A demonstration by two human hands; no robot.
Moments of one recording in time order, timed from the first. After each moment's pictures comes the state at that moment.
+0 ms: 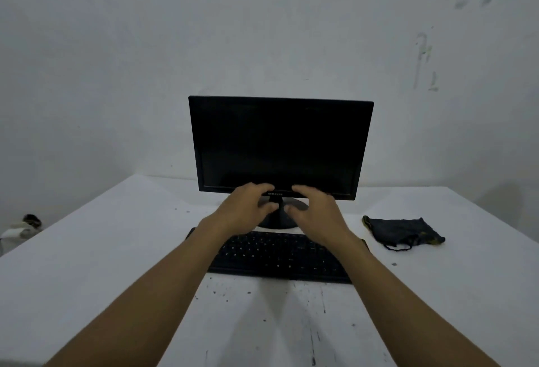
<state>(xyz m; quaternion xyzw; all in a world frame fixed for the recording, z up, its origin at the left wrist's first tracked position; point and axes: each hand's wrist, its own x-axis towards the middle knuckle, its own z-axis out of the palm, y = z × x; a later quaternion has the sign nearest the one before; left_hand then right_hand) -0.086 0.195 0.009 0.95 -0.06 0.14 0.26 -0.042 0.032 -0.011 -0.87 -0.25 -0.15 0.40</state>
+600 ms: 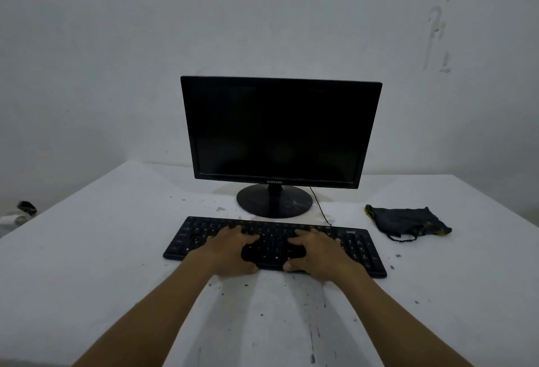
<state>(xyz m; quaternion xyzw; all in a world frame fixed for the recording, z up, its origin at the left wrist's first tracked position) -0.082 0.222 -0.088 0.99 0.01 -0.10 0.12 -0.028 0.017 -0.092 -0.95 -0.26 0.07 0.17</state>
